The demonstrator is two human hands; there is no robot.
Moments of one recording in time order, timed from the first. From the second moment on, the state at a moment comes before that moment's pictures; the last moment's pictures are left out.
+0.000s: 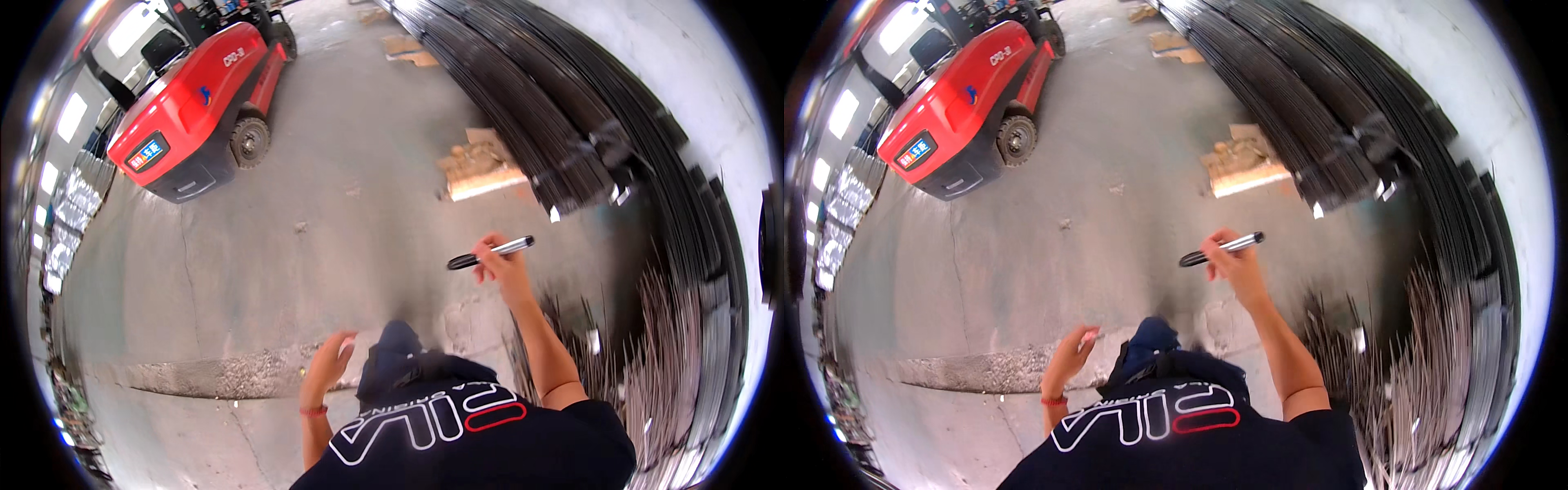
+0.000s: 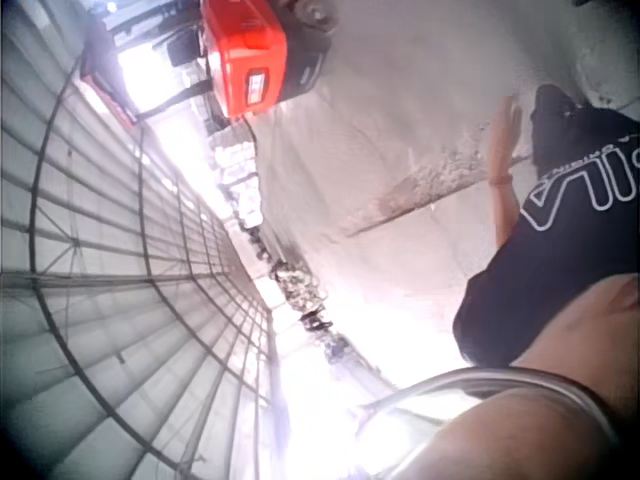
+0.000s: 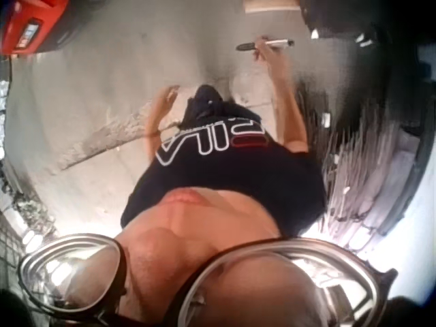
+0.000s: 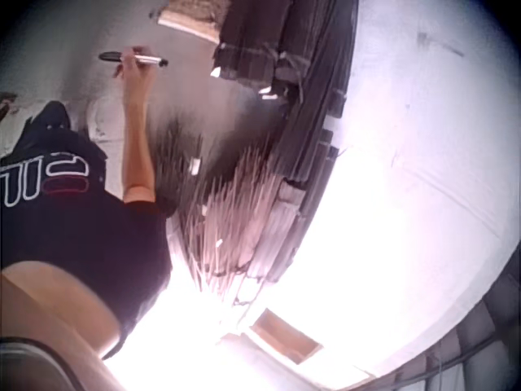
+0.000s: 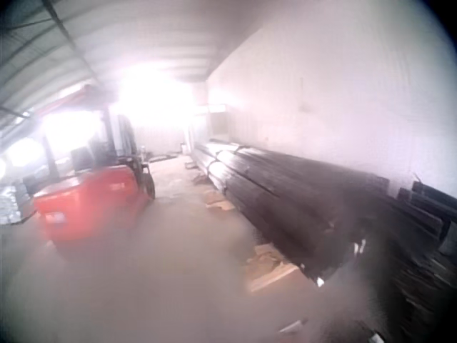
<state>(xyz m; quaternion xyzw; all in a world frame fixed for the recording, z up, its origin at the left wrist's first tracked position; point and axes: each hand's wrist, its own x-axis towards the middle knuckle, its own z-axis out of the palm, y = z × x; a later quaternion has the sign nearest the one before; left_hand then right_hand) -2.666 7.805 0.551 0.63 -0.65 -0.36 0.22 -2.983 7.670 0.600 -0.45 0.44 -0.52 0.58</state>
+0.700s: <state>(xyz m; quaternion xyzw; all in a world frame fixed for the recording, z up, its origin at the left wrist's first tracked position) -2.561 6.963 0.597 0.43 -0.83 -0.32 0.19 -2.867 7.005 0.524 -0.26 0.51 -0.63 0.53</state>
